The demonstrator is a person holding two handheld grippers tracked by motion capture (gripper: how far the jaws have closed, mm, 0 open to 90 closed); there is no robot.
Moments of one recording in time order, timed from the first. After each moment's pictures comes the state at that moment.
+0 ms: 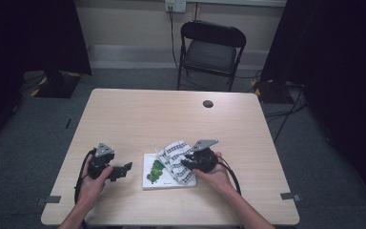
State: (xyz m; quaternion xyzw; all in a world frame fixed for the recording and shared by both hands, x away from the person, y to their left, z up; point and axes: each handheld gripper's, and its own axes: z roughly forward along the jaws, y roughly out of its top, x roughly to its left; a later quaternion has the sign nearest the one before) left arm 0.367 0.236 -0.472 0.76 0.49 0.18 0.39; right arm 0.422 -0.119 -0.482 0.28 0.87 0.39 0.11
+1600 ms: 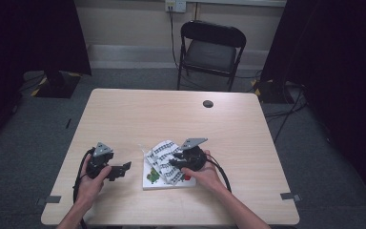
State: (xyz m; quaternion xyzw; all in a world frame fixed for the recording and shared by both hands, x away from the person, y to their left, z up) left arm 0.366 0.239 -0.468 0.76 0.48 0.18 0.39; right arm 0.428 -0.086 -0.486 0.25 0.87 0.42 0.08
